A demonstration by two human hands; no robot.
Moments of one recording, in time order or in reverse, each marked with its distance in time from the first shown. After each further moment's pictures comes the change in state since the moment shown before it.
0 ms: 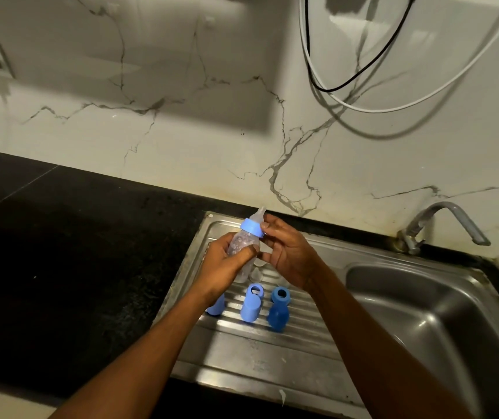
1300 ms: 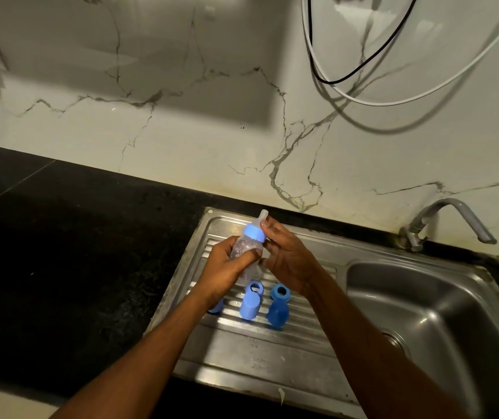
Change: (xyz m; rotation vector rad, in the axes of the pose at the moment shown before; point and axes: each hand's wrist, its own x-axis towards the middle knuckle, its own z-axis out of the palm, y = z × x) left_hand -0.001 -0.010 0.005 -0.021 -0.066 -0.041; right_hand 0.005 0.017 -0.005 -0.081 0.026 0.028
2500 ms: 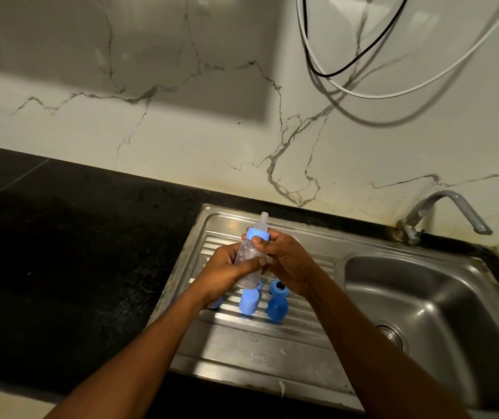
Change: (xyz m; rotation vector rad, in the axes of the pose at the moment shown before) left_hand -0.005 -0.006 -0.001 -0.049 -0.188 -0.092; right_hand -0.012 0.012 -0.004 -0.183 0.014 0.001
